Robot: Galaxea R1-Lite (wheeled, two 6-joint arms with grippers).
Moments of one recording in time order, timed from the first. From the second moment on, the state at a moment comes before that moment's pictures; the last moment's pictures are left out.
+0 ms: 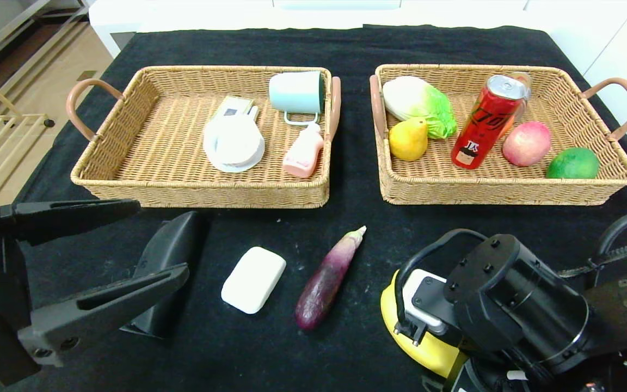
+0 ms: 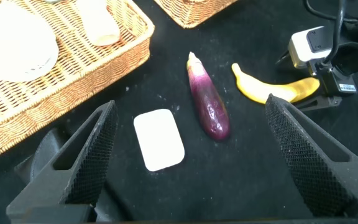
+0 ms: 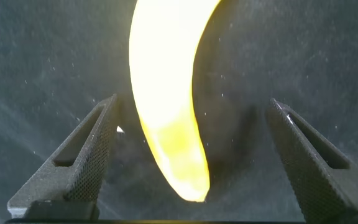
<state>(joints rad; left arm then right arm) -0.43 1.00 -0.75 -0.14 -0.32 0.16 0.95 1.64 -1.10 0.47 -0.41 -0.12</state>
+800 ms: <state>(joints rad) -0.42 1.00 -0.76 -0.14 -0.31 0.16 0.96 1.68 -1.10 0.46 -0.41 -0.10</state>
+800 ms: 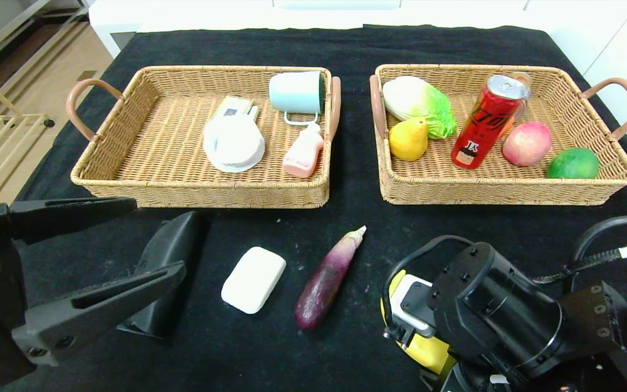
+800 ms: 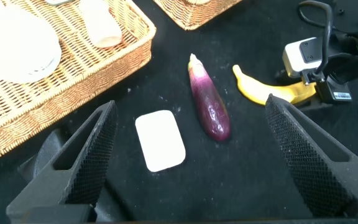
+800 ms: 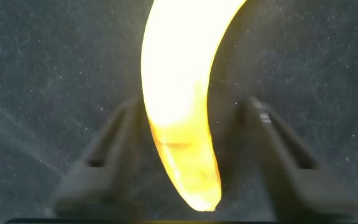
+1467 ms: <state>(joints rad) -0.42 0.99 -0.75 -0.14 -0.32 0.16 0.96 1.68 -1.10 0.46 -0.41 -0.09</state>
